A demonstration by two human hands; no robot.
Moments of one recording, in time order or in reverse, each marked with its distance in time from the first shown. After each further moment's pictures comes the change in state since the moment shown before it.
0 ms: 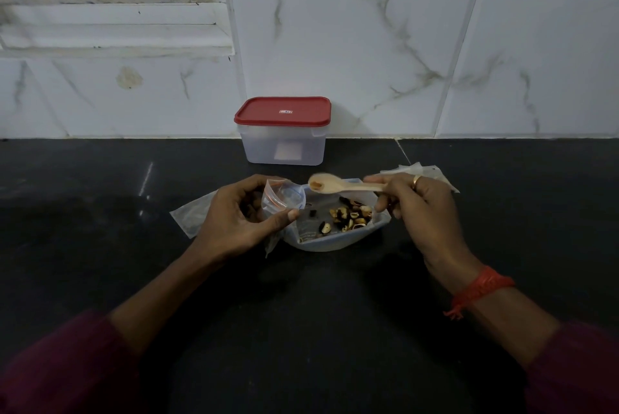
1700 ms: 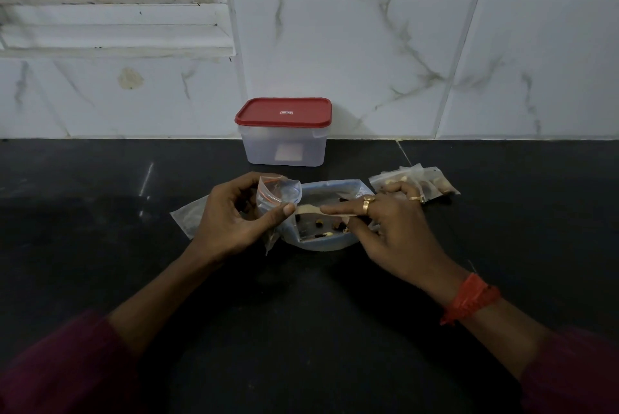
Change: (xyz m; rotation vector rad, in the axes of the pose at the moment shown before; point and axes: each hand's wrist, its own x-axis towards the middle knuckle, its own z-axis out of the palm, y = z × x) left_hand 0.000 0.003 -0.001 -0.020 0.068 0.023; right_hand -0.002 0.019 0.015 -0.598 -0.217 -0.613
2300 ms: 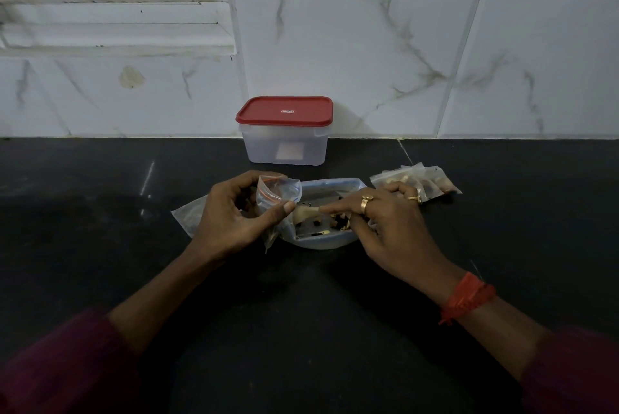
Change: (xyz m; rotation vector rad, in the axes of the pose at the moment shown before) left_hand 0.002 -0.005 -0.001 0.024 0.008 0.016; right_hand 0.001 -0.002 0.002 -0.022 0.005 -0.006
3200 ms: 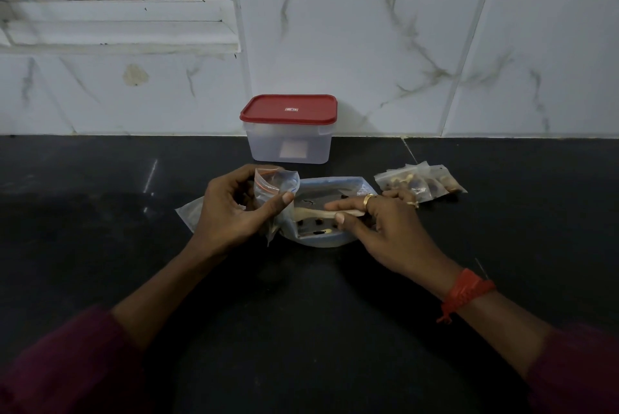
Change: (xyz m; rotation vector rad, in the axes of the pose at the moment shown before) left_hand 0.003 -0.003 -0.004 -0.050 0.048 0.015; right_hand 0.004 0.001 0.013 0.249 -0.094 0.169
